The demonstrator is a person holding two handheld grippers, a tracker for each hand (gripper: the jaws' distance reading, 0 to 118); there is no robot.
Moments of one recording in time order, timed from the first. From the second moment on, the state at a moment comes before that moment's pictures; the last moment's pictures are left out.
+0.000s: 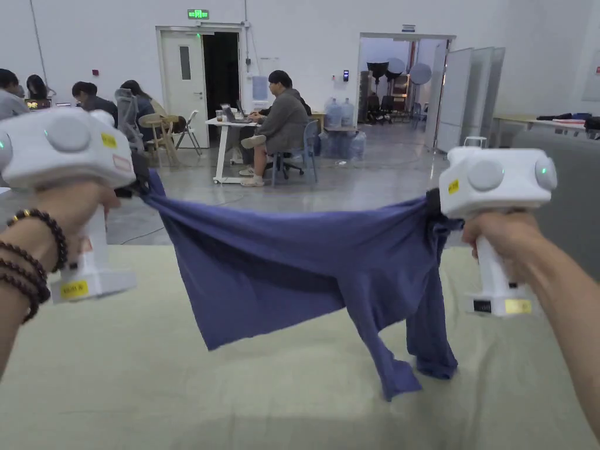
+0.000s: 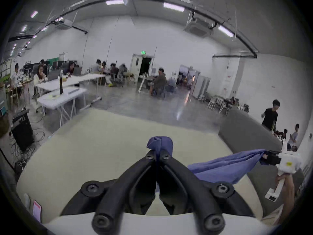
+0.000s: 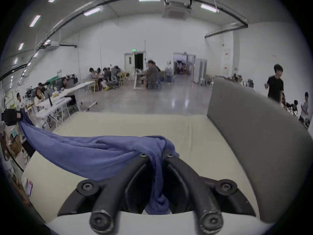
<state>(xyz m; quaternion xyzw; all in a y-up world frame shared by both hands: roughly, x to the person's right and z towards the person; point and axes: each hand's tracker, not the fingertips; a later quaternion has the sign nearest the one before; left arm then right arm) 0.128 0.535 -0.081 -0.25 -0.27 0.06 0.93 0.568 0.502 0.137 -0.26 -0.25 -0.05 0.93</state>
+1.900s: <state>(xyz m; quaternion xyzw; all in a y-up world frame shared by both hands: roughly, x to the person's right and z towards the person) 0.012 0.279 0.143 -0.37 -0.33 -0.06 0.86 0.407 0.257 0.437 -0.42 -0.28 -0.18 0.85</state>
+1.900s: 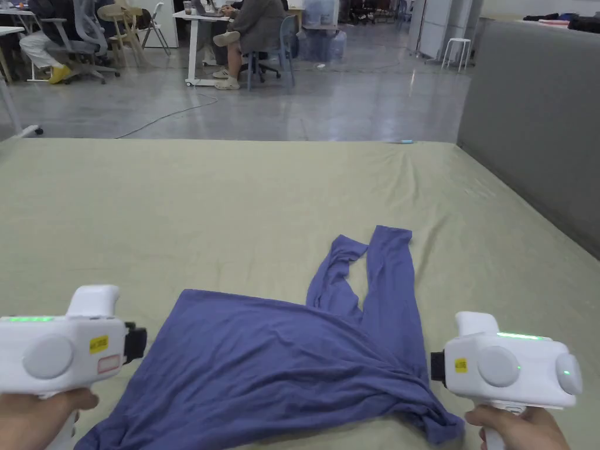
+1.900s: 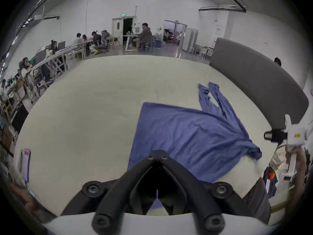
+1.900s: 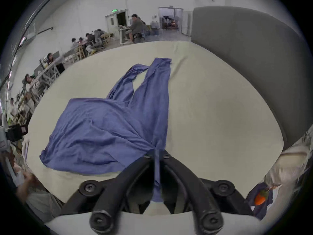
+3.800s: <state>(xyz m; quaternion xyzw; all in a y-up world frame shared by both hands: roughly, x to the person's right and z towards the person) 0.127 0.387 0.018 -0.30 -0.33 -0.05 0.89 0.533 0.369 0.302 -0.37 -0.27 -0.16 0.87</state>
